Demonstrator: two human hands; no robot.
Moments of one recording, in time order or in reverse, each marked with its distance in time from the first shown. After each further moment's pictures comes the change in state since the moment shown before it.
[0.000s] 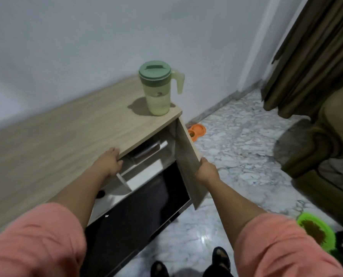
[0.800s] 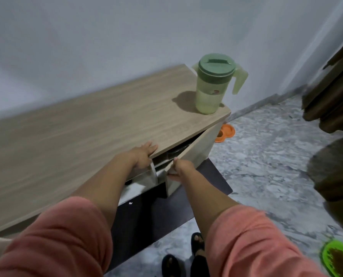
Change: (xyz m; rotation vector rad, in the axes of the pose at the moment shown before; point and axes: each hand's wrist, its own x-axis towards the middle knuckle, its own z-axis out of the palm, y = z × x) left_hand 0.011 -0.050 -0.015 0.016 -0.227 0.124; right_hand -0.008 -0.171 0.121 0.849 -0.407 0.245
